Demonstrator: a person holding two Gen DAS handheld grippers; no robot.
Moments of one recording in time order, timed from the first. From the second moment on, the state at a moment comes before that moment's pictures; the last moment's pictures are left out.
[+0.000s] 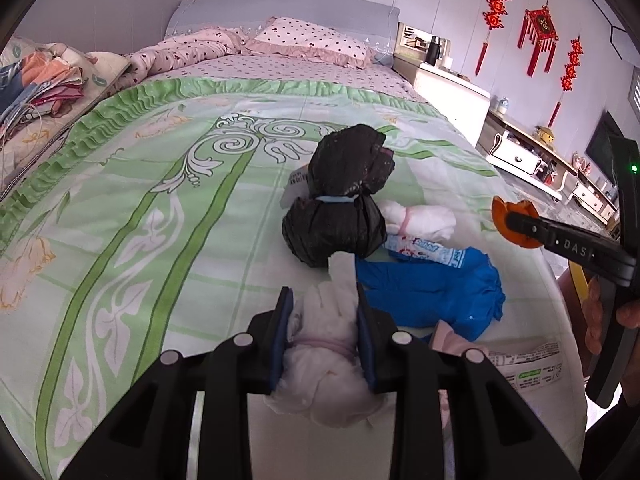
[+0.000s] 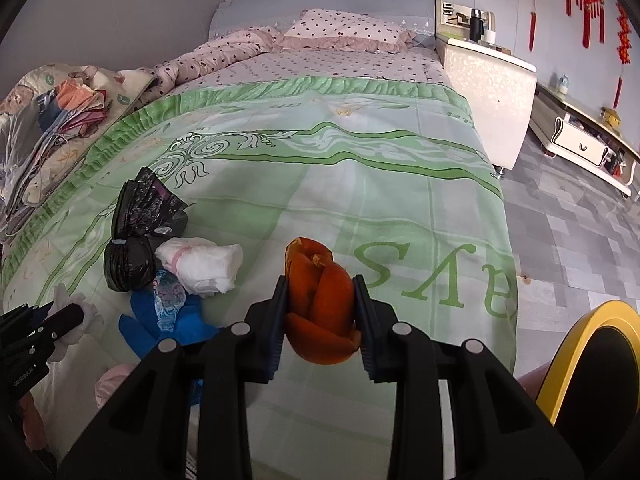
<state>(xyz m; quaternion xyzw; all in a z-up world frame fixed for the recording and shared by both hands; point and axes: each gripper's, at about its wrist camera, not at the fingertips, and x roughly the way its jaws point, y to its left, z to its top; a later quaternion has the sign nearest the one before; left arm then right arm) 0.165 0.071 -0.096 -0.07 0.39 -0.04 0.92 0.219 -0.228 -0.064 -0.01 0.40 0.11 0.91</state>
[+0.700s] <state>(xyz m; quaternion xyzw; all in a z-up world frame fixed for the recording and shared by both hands) 0.124 0.028 -0.040 -0.05 0.35 -0.04 0.93 0.142 -0.283 0.009 0.02 0.37 0.10 0.92</state>
